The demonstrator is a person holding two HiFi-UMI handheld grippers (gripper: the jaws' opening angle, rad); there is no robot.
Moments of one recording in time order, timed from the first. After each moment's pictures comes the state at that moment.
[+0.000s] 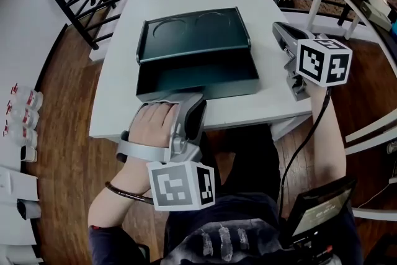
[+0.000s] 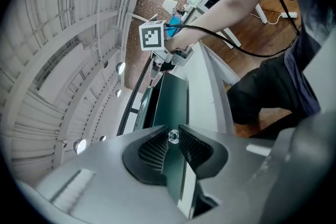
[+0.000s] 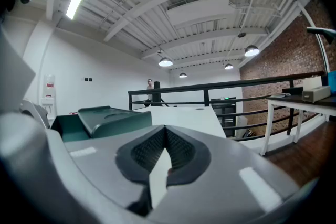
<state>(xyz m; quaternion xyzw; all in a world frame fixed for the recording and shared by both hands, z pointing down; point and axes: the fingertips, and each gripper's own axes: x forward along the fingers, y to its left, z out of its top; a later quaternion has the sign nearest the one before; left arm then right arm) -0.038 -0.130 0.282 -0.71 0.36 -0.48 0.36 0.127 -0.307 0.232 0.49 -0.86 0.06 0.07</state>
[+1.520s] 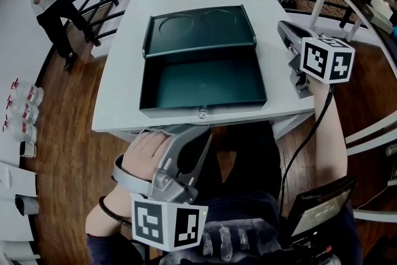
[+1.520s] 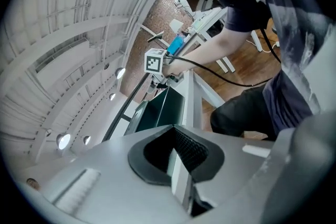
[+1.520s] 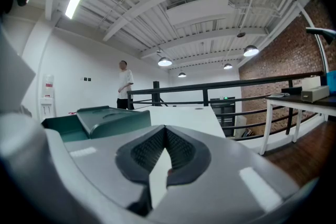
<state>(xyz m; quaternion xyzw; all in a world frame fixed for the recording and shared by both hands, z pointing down) -0.035 -0.058 0.271 -0.79 0.33 -0.40 0.31 0.129 -0.310 0.233 0.50 -0.86 0.06 0.07</state>
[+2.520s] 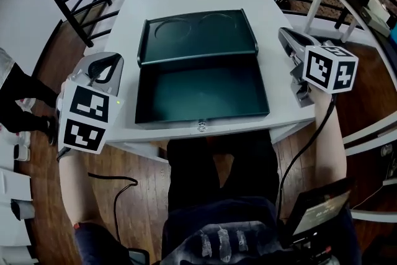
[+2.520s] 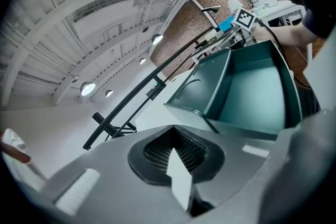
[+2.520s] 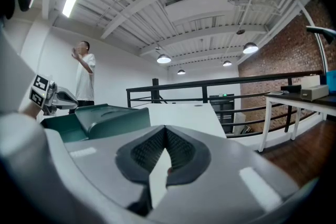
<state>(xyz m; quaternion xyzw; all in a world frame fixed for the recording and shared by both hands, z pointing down) -0.217 -0.224 0.227 -0.74 0.51 -0.40 0.15 0.128 -0.310 0.238 0.50 -0.86 0.07 0.08</state>
